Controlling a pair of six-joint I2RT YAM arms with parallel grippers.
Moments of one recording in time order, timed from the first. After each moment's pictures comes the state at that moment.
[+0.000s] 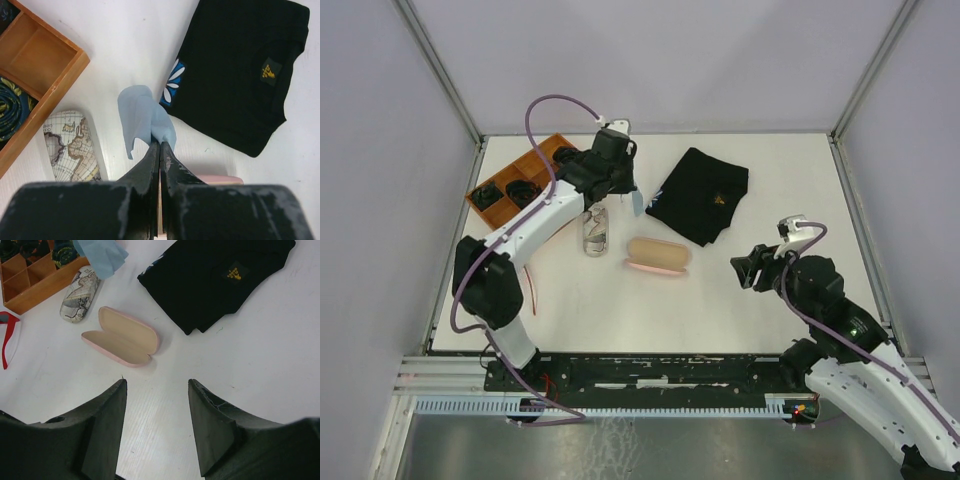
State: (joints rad) left arm -0.56 1.75 1.55 -0.48 -0.20 -0.38; right arm 0.63 0.48 0.64 -0.49 0.17 0.35
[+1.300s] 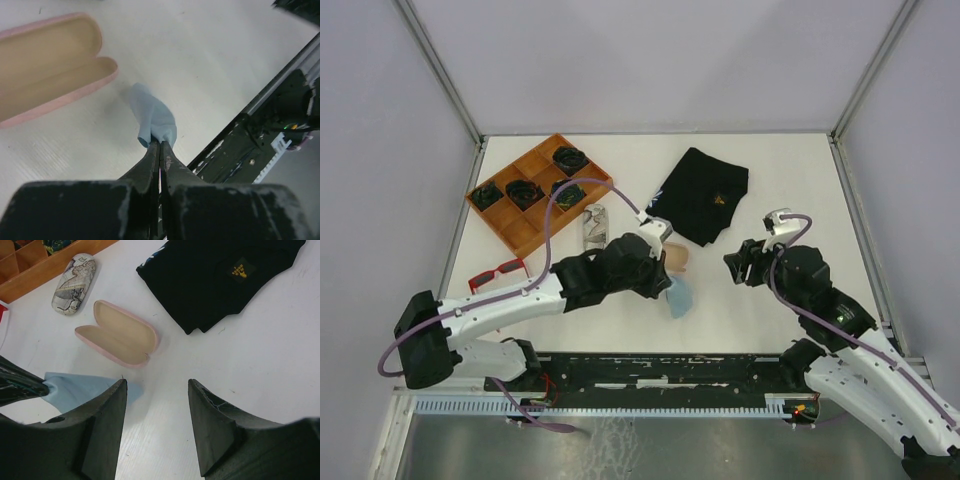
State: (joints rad) left arm -1.06 1.26 0.99 -0.36 -0.07 -0.52; right arm 0.63 0.57 0.65 -0.43 0.17 0.32
